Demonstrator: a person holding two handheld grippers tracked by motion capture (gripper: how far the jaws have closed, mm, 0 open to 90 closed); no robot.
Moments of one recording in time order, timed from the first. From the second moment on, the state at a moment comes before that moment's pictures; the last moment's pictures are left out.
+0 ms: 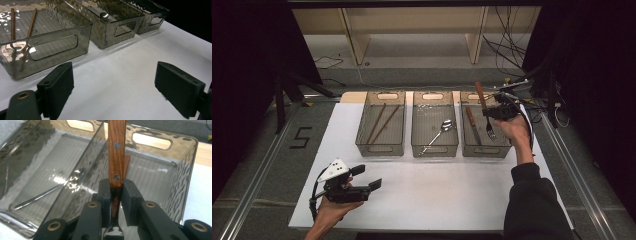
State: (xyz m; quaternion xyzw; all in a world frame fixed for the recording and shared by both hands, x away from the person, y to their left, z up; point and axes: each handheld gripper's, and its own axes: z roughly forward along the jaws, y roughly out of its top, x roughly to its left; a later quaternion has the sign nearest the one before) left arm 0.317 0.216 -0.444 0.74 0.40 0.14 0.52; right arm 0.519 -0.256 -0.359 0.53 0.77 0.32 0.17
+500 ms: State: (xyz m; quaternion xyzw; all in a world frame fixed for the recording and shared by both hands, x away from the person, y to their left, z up) left arm 0.317 0.216 -0.445 0.74 0.40 0.13 0.52; right arm 0.527 -0.265 -0.389 0.57 0.74 0.31 0.16
